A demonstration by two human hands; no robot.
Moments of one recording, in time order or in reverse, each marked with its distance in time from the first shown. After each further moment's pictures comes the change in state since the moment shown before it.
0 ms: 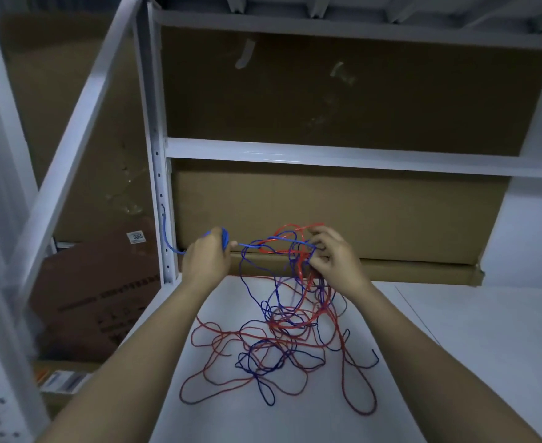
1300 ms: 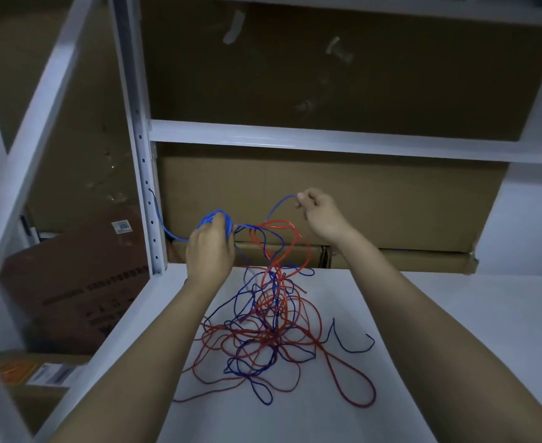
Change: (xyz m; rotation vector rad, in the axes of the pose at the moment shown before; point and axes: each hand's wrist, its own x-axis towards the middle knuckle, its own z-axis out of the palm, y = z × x) left_hand 0.000 0.012 0.029 -0.048 0.198 0.173; right_hand 0.057 -0.047 -0.013 0.192 -0.063 0.468
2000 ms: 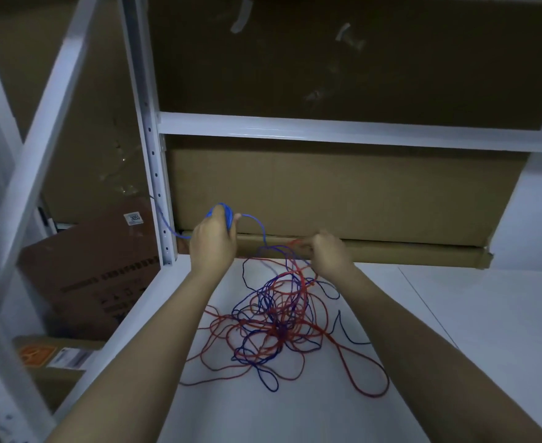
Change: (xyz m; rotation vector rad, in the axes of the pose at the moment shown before) left_hand 0.000 0.000 -0.002 -0.082 -0.031 -0.147; right_hand -0.013 0.075 0.026 -0.920 -0.215 -0.045
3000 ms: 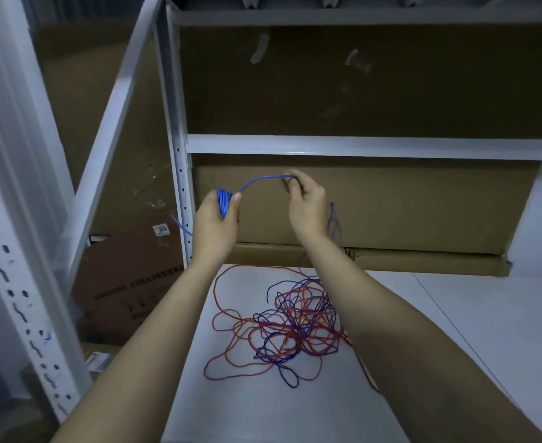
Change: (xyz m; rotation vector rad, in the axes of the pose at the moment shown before) left_hand 0.004 0.023 -0.072 -0.437 0.104 -0.134; right_hand 0.013 -0.099 -0.067 1.294 0.689 -0.102
